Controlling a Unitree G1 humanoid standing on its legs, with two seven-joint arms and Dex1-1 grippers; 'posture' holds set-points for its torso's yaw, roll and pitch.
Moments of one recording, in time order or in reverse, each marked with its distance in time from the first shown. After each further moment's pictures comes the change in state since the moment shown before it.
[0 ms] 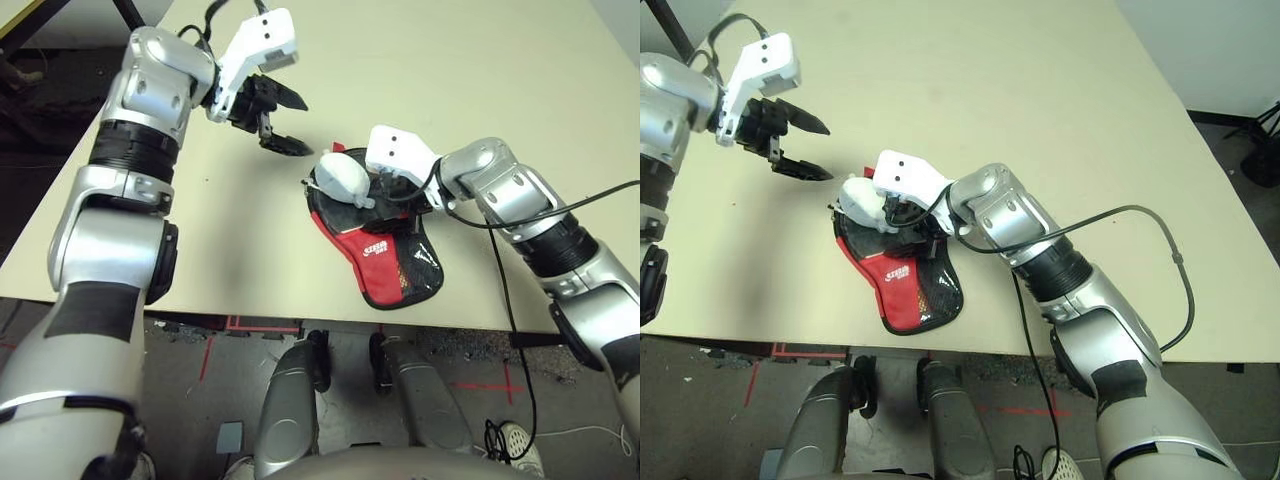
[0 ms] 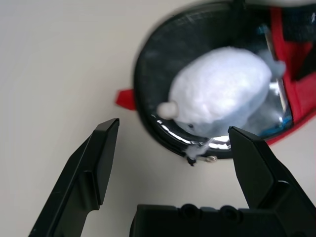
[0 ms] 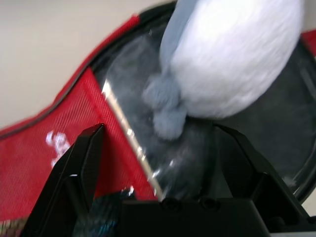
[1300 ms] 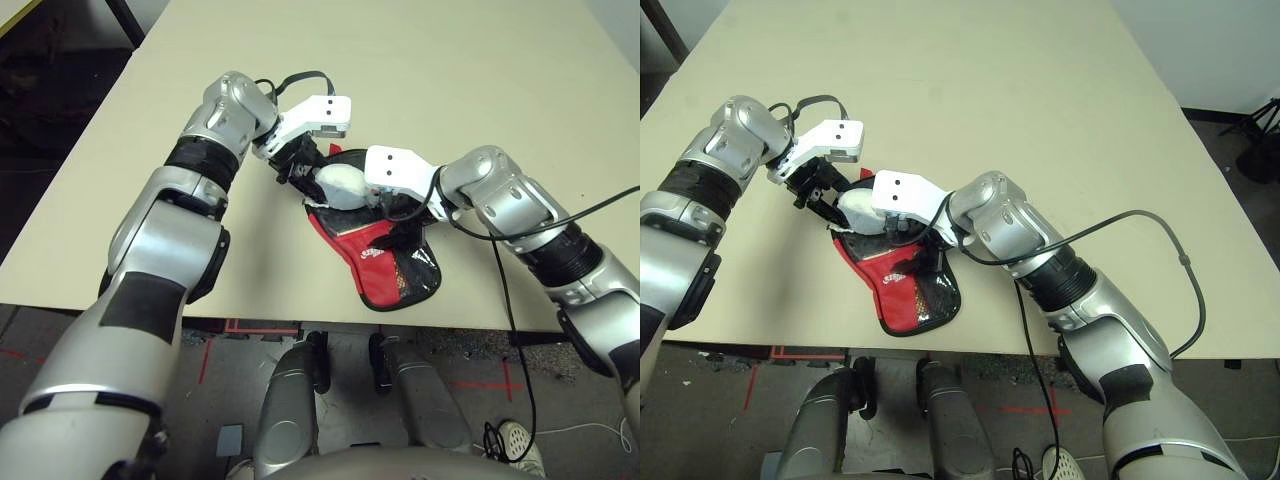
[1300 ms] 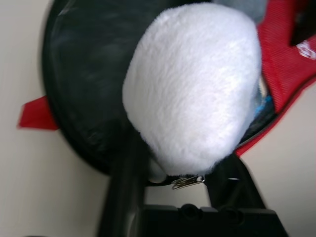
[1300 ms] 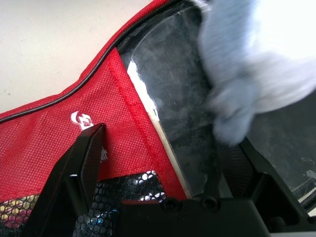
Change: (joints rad) left arm -0.004 -0.107 -0.053 0.180 0.085 -0.061 -0.004; right arm 0.017 -0.006 0.031 -0.074 -0.033 0.037 0.044
